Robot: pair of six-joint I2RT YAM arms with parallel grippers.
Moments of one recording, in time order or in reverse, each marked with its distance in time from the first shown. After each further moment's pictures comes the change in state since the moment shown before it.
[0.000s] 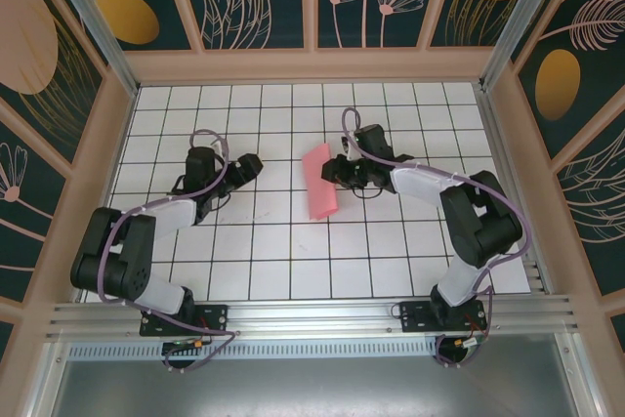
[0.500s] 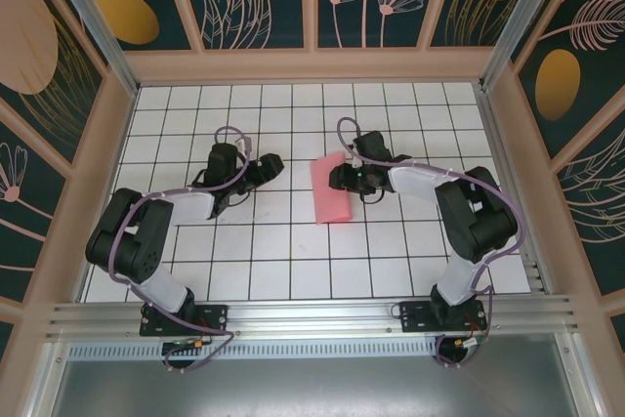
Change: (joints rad) left arm -0.131 0.126 0.085 0.057 0.018 -0.054; right arm -0.010 0.037 0.004 -0.137 0.216 -0.150
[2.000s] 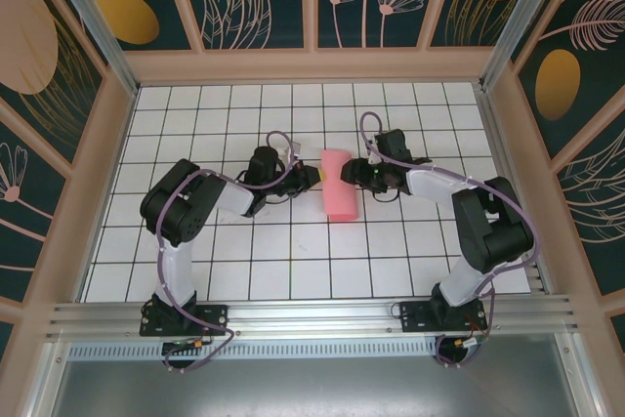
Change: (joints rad) left arm -0.185 0.360 0.170 0.354 0.252 -0.246; right arm -0.106 -0.108 -0.089 0.058 -0.116 0.054
